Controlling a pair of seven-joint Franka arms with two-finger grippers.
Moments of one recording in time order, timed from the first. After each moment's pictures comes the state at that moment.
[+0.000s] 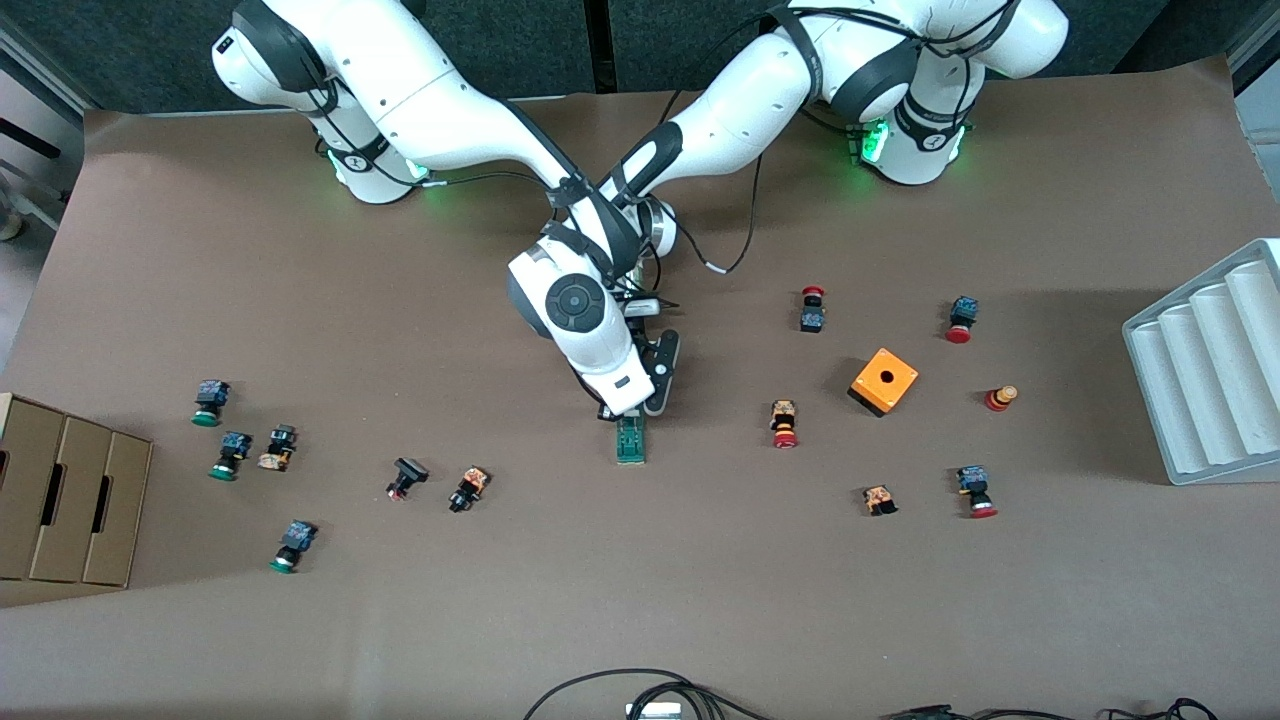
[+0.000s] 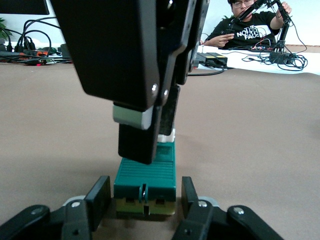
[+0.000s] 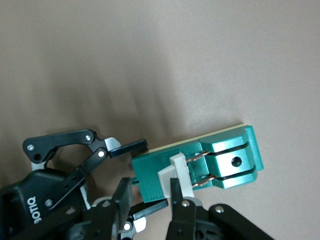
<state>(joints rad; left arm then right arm) -0.94 1.00 -0.22 -1.59 1.86 1.92 -2.57 0.77 0.69 -0.05 -1.63 0.16 2.37 -0.67</state>
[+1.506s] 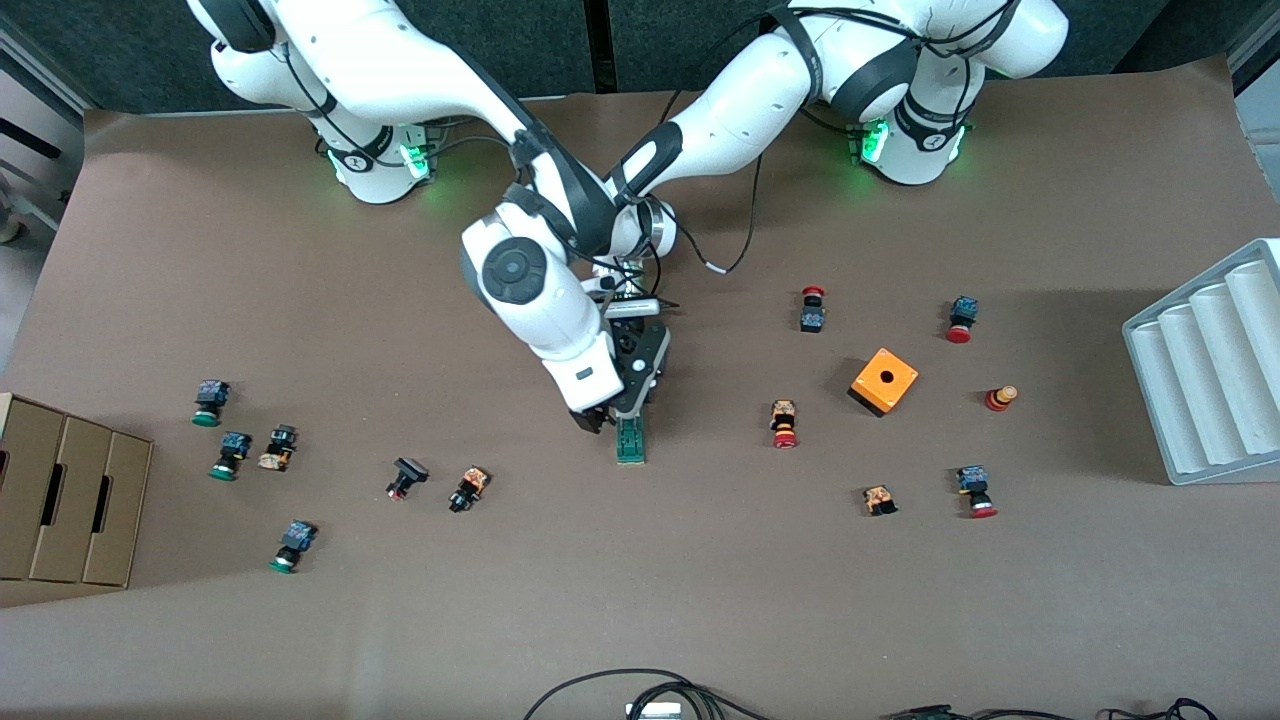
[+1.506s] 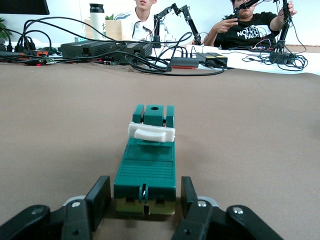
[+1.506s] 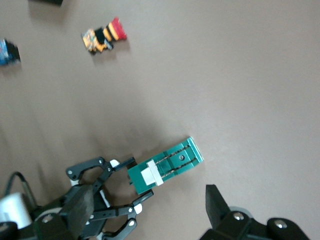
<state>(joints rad) -0.94 1.00 -0.22 -1.59 1.86 1.92 -2.57 0.72 0.50 -0.06 -1.60 0.26 2.29 -0.55</state>
